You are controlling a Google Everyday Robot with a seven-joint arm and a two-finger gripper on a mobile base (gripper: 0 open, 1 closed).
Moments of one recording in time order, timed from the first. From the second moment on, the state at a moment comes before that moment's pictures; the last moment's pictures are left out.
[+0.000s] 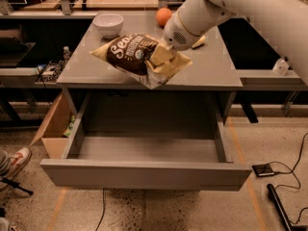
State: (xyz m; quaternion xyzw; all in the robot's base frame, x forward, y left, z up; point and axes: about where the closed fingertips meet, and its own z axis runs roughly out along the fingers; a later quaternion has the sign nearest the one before) arm 0.652 -0.019 0.926 -0.54 0.77 0.11 0.32
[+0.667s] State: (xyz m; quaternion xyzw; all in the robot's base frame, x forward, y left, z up) arm 0.688 0.003 0.923 -0.53 0.78 0.08 0.31
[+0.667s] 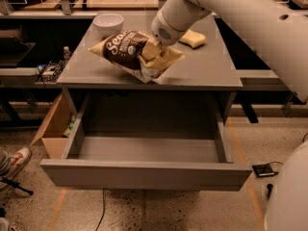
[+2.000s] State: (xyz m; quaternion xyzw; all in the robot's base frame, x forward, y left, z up) arm 0.718 0.016 0.912 -0.50 0.81 0.04 0.31
